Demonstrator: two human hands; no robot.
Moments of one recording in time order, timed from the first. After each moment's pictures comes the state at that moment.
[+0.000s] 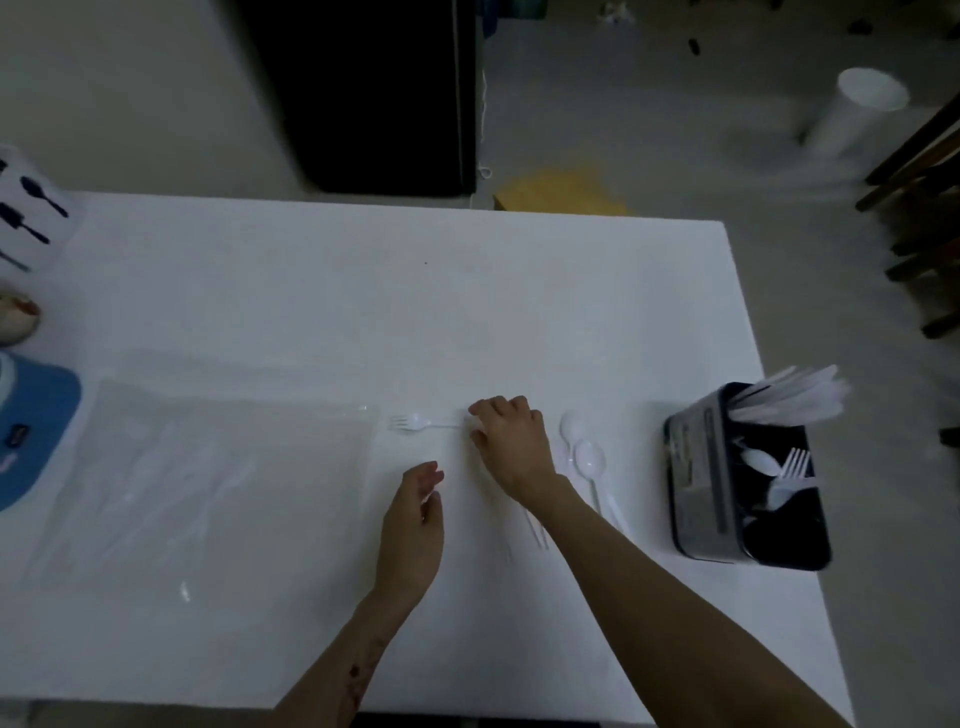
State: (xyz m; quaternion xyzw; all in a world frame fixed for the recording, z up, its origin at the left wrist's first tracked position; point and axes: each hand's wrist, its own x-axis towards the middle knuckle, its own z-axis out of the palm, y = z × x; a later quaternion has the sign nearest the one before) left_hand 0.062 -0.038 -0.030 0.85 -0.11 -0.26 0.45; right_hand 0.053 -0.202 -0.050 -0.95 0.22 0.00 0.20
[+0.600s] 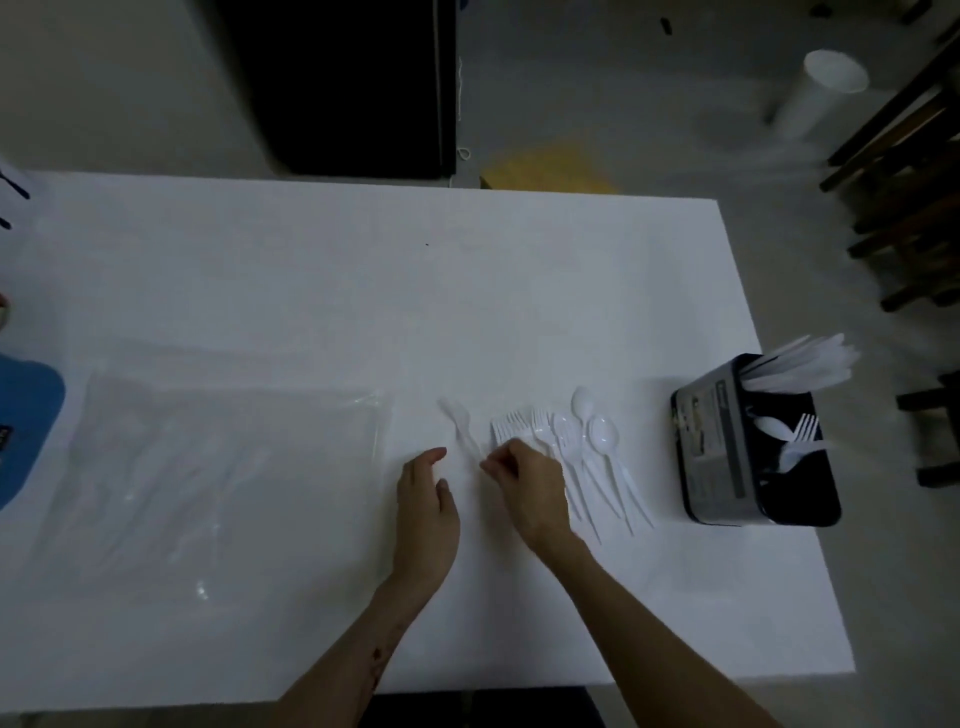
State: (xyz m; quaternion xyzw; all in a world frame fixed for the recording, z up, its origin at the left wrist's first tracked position) left_hand 0.072 -0.020 -0.045 0.86 -0.17 -0.22 0.42; right_hand 0.011 -0.137 -0.048 -0.81 0.41 -0.02 0.42
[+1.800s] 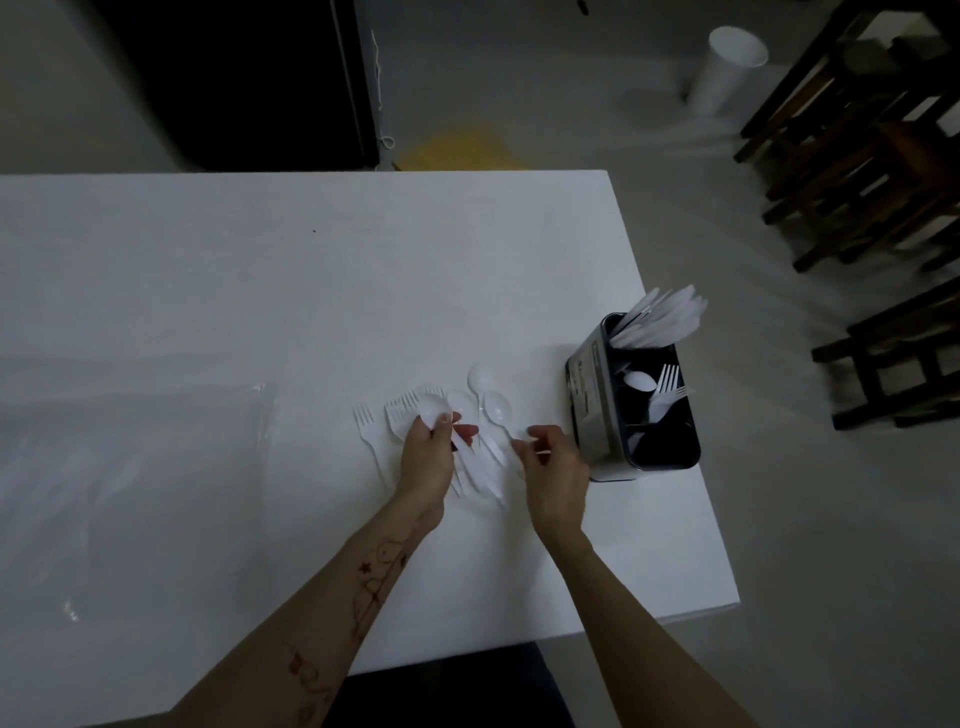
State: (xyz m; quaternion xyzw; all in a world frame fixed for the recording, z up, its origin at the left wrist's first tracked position) left_hand 0.016 -0.138 -0.023 0.72 0.05 -0.43 0.54; right_hand -0.108 -0.210 -0.057 -0.70 0.56 -0.17 0.41
